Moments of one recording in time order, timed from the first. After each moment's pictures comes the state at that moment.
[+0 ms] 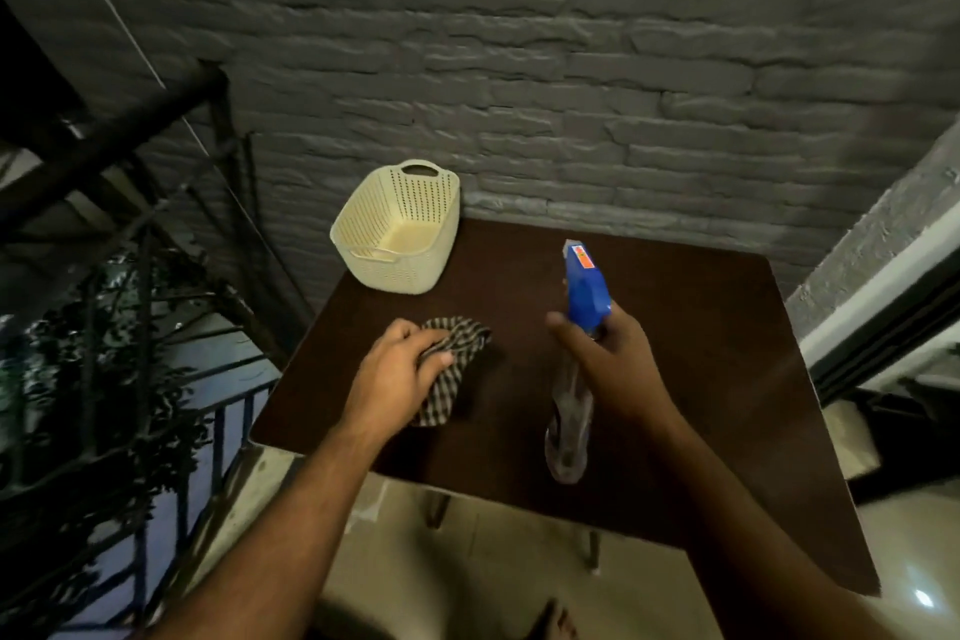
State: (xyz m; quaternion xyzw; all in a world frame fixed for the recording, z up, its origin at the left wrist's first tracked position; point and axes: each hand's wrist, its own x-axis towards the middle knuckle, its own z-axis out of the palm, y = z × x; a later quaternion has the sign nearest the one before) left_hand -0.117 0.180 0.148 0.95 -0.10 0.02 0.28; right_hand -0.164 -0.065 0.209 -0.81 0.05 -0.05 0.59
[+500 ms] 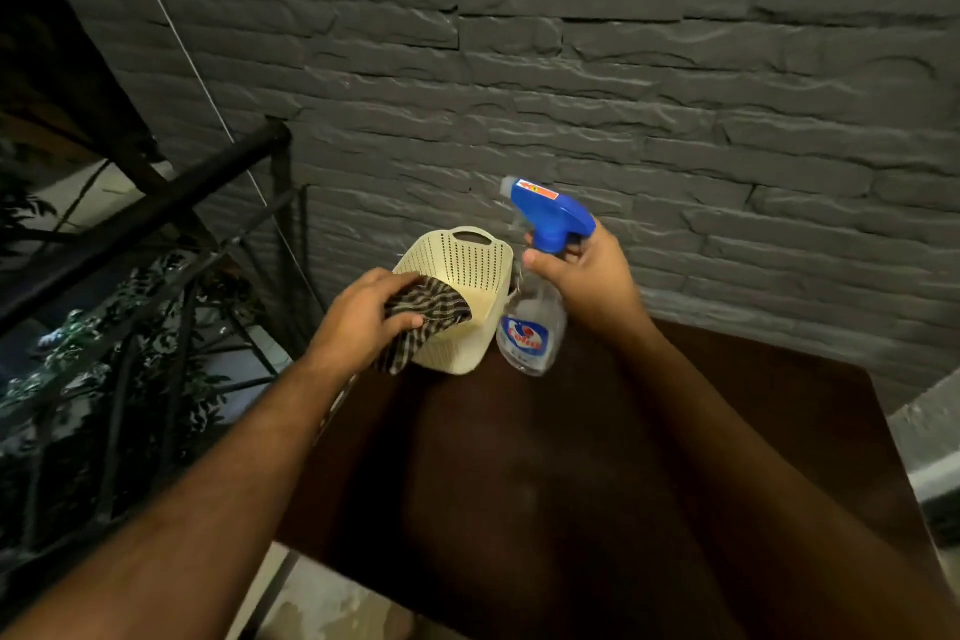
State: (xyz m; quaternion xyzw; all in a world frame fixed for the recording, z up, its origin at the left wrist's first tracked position) left_hand 0.058 0.257 0.228 0.96 -0.08 0.05 0.25; right_hand 0.057 -0.005 0.276 -0.76 -0.06 -0.06 0.64
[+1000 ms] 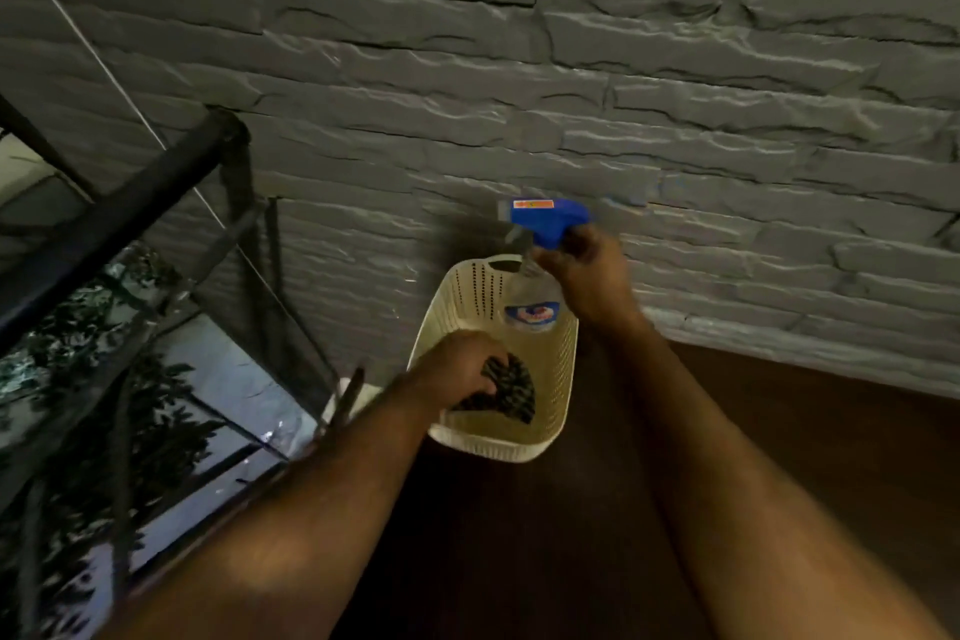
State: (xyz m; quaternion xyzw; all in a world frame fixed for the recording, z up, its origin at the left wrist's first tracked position) left_hand 0.280 0.276 0.087 0.94 -0.22 -0.19 0.19; right_hand 0.279 0.098 0.191 -0.78 0.06 -0.05 0.62
